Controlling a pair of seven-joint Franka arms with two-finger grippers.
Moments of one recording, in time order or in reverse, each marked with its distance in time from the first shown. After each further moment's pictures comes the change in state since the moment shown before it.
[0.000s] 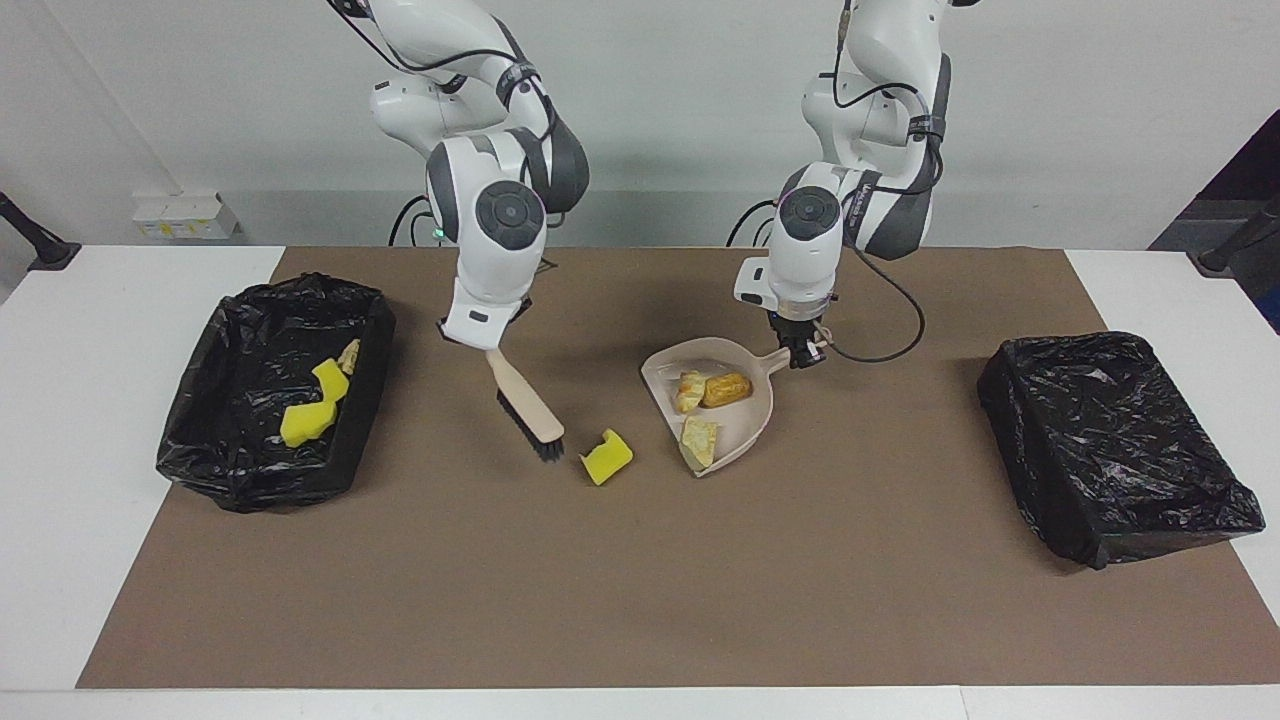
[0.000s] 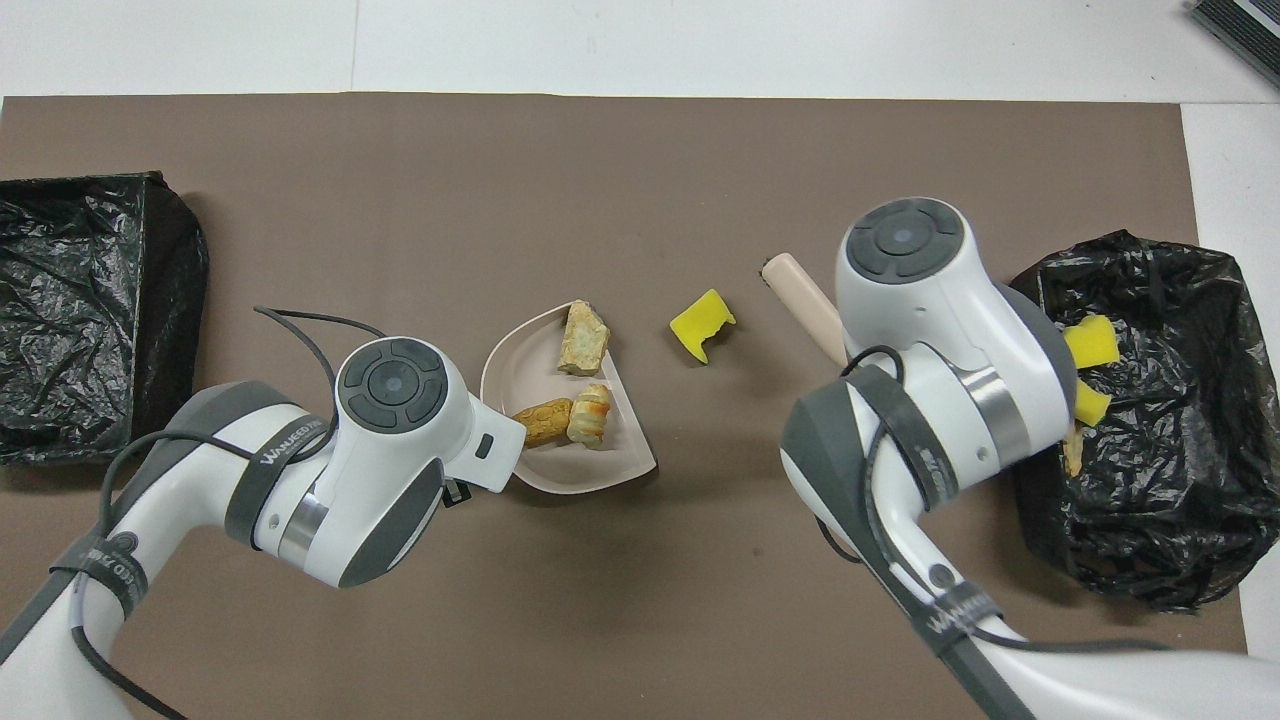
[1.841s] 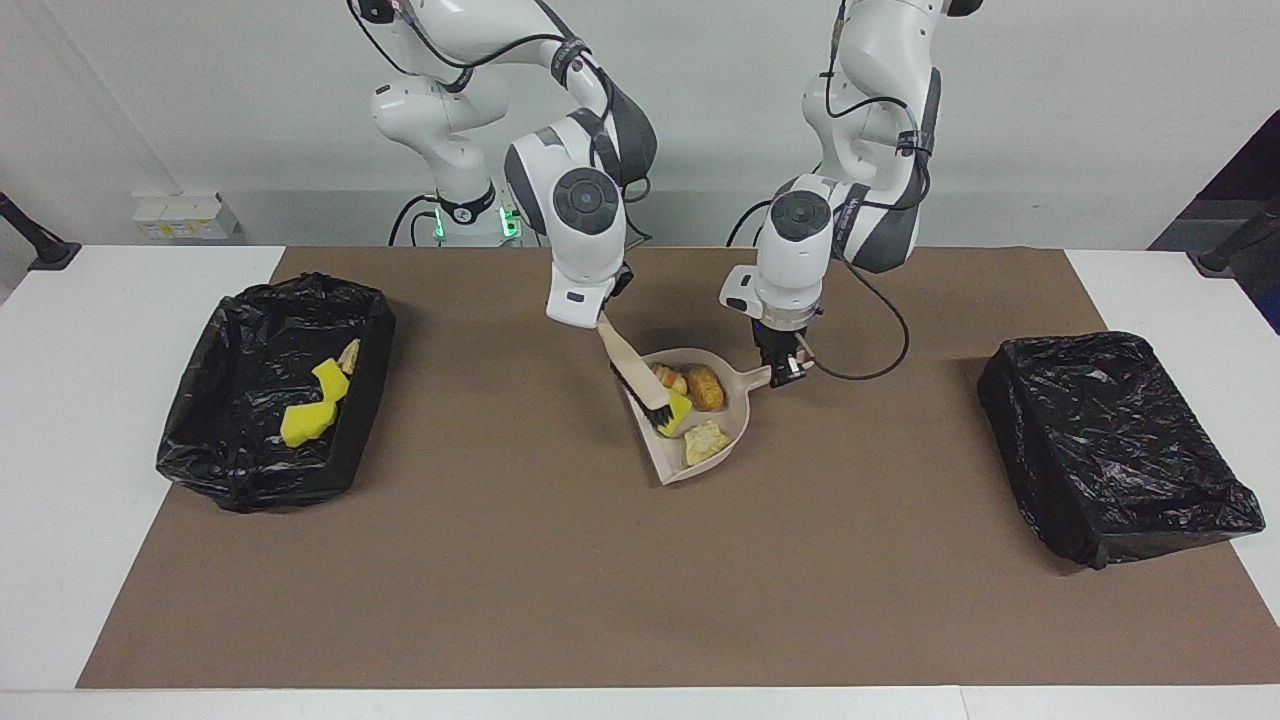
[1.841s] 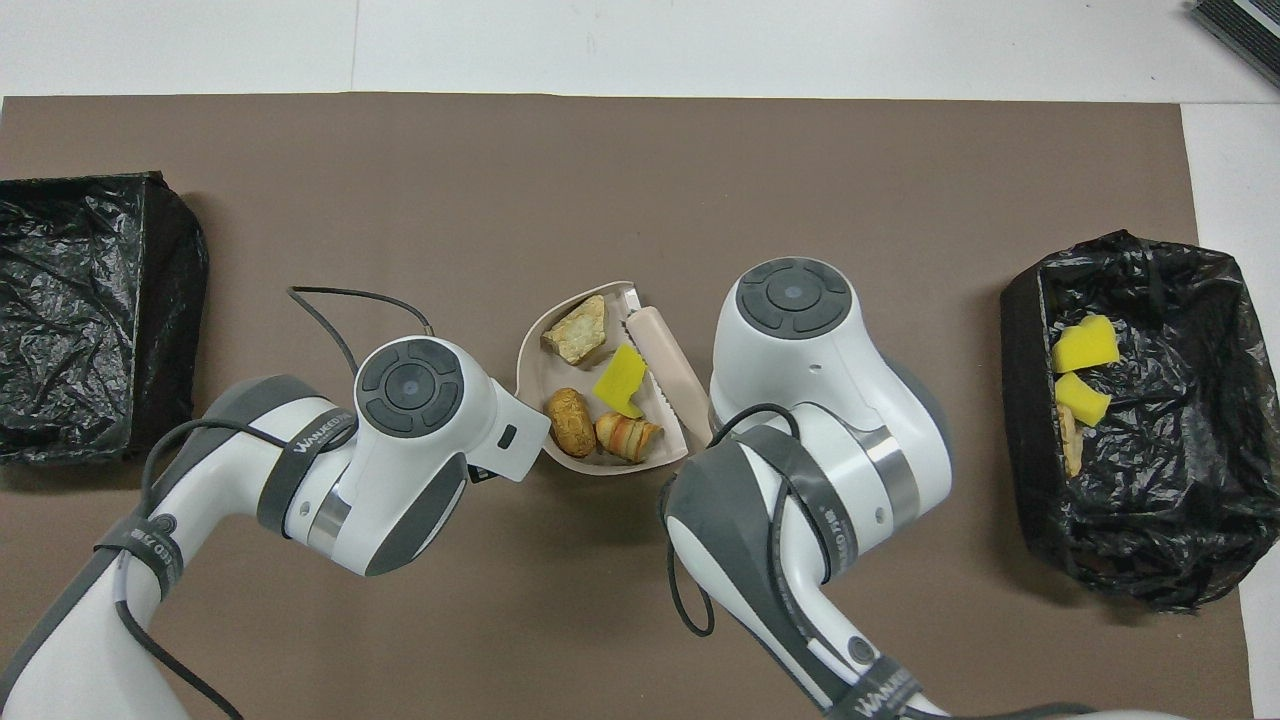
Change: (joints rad) left arm -0.008 0.052 -0.005 0.005 -0.061 0.205 0.112; right arm 0.119 -0.108 0.012 -0.078 0.434 0.010 0.151
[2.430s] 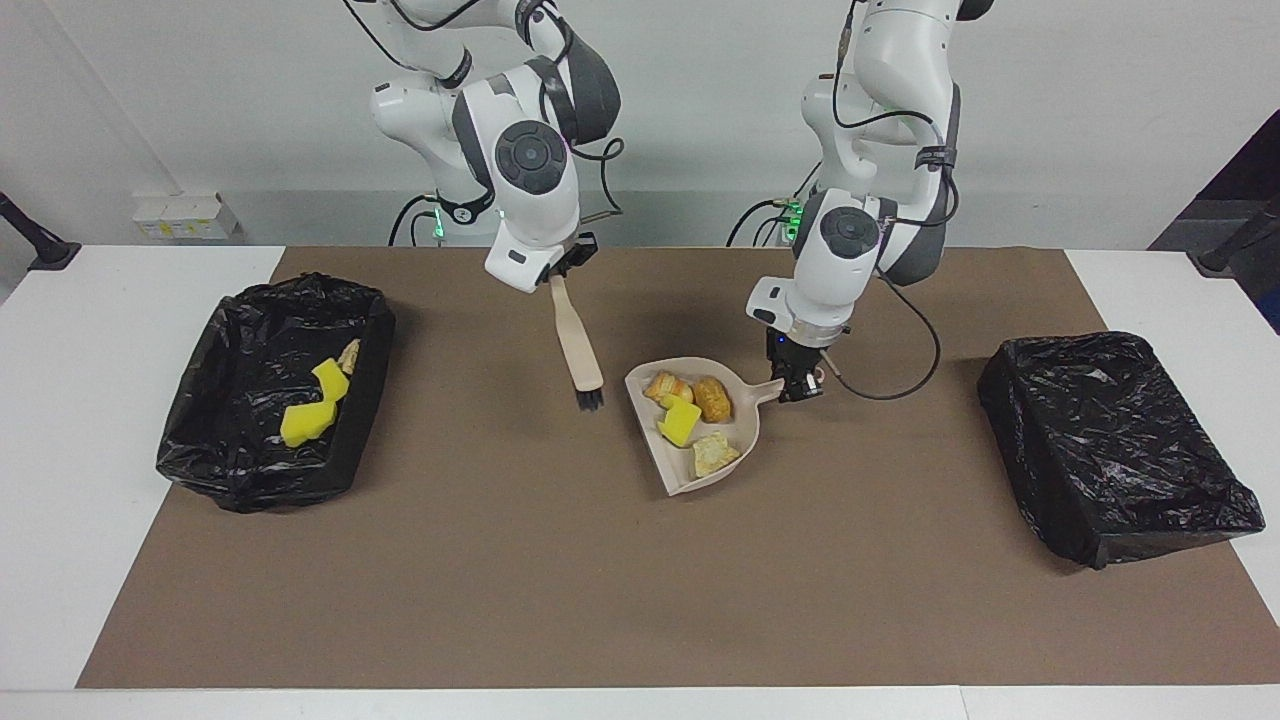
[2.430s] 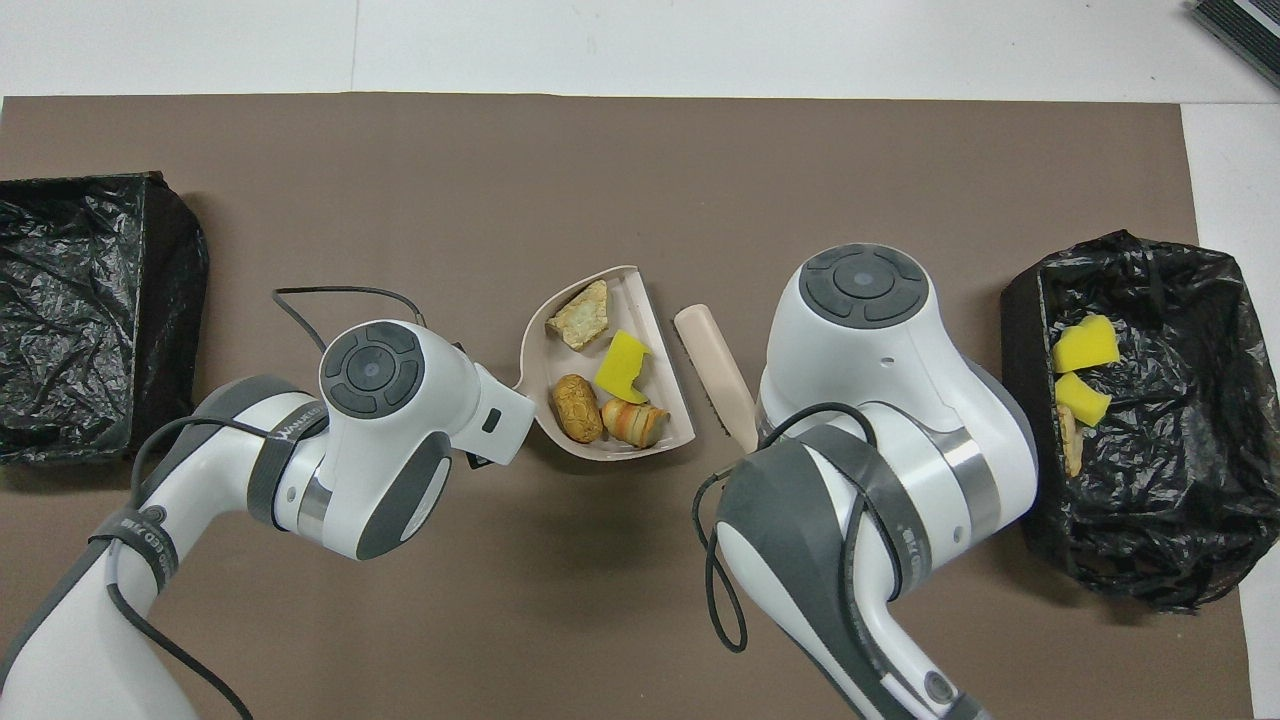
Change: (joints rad) left arm 0.092 0.015 0.004 0.039 -0.106 0.004 0.196; right arm -0.071 -0.086 -0.005 0.035 0.000 -0.203 0.238
